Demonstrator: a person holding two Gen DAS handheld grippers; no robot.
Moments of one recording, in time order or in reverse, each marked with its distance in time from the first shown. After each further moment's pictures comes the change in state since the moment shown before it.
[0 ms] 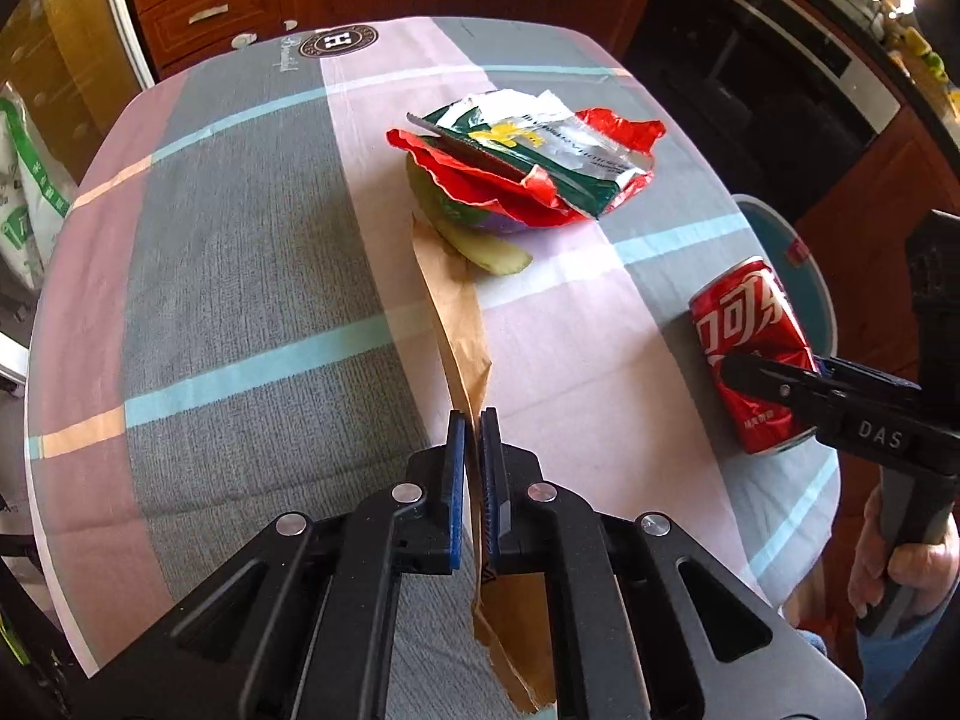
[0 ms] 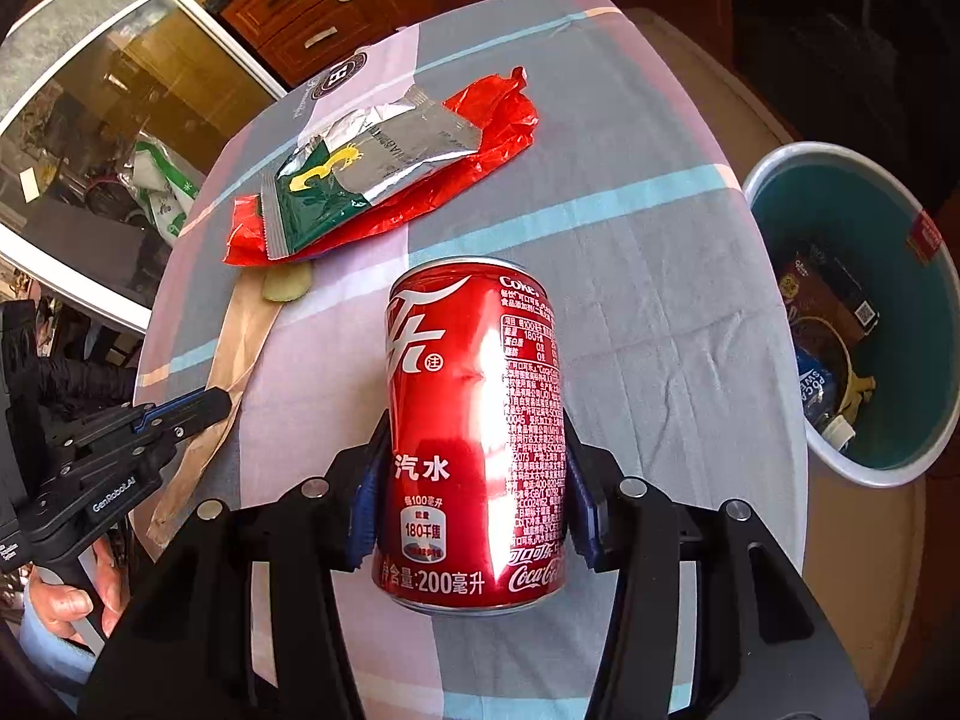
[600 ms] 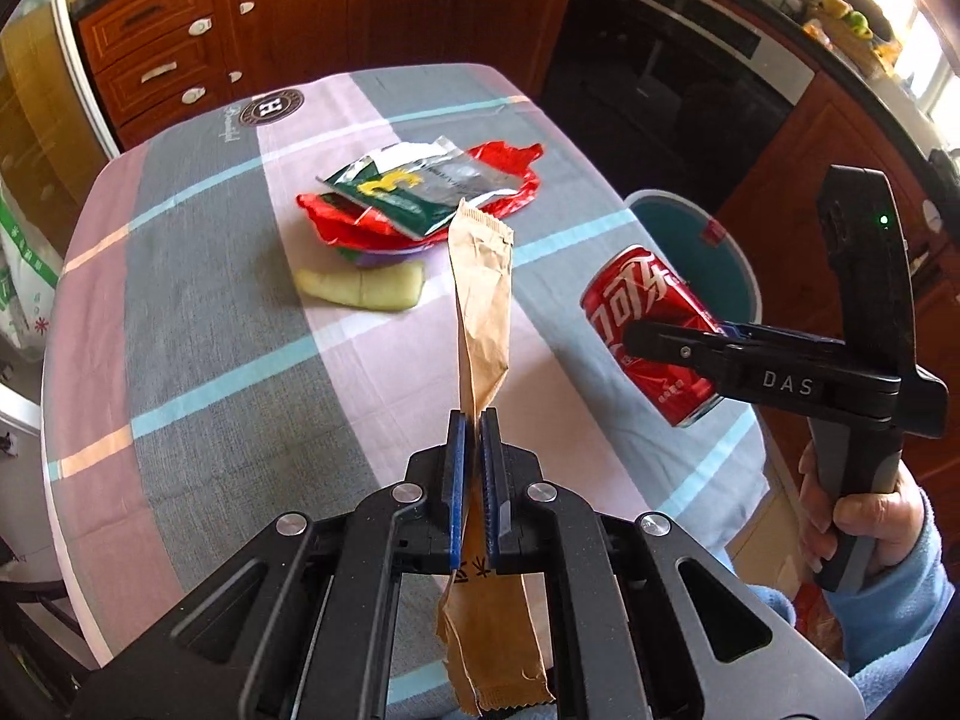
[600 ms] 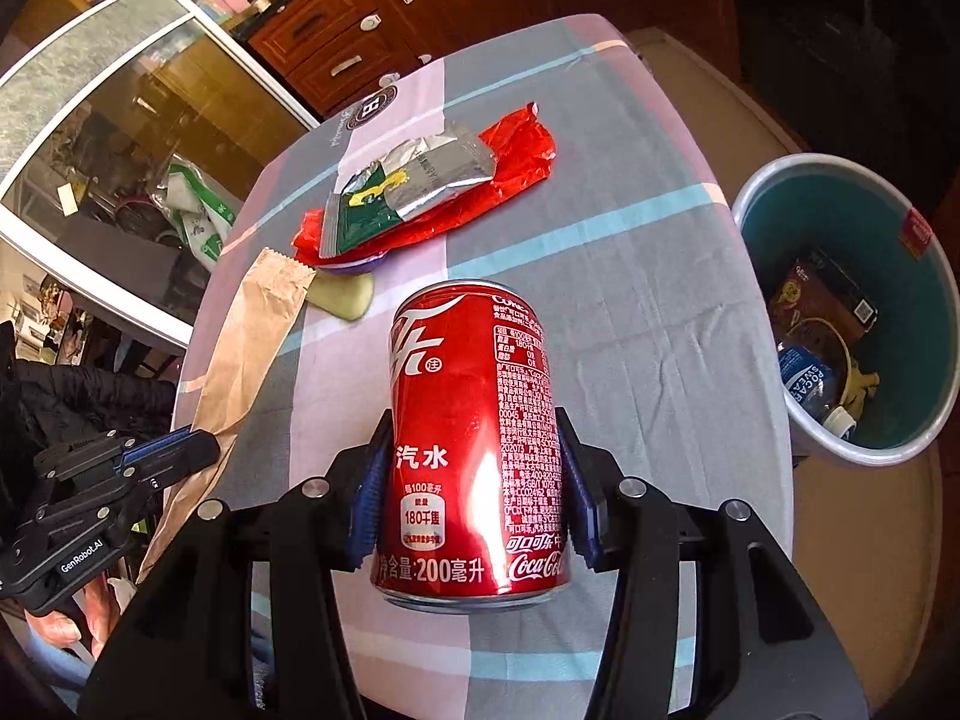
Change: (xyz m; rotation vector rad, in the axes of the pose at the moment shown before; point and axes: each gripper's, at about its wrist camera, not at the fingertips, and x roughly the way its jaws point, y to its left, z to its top) left arm -0.055 -0.050 -0.010 0.127 -0.064 -0.074; right arm -0.035 -0.004 -0.009 0.003 -0.073 0.075
